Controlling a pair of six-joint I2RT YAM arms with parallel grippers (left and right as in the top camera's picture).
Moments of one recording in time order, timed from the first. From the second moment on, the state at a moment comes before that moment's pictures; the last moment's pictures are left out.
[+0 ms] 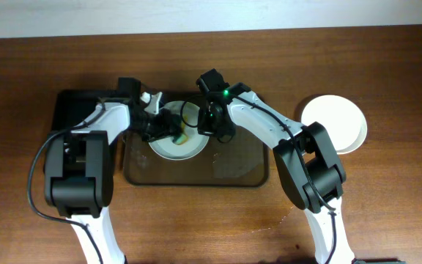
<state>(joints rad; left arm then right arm) -0.05 2.13 1.34 -0.58 0.68 -0.19 0.54 2.26 1.73 -0.81 -0.19 0.63</state>
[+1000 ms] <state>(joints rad) -0.01 2.19 1.50 -0.59 0.69 -0.21 0.53 2.26 1.73 -0.82 -0.18 0.65</state>
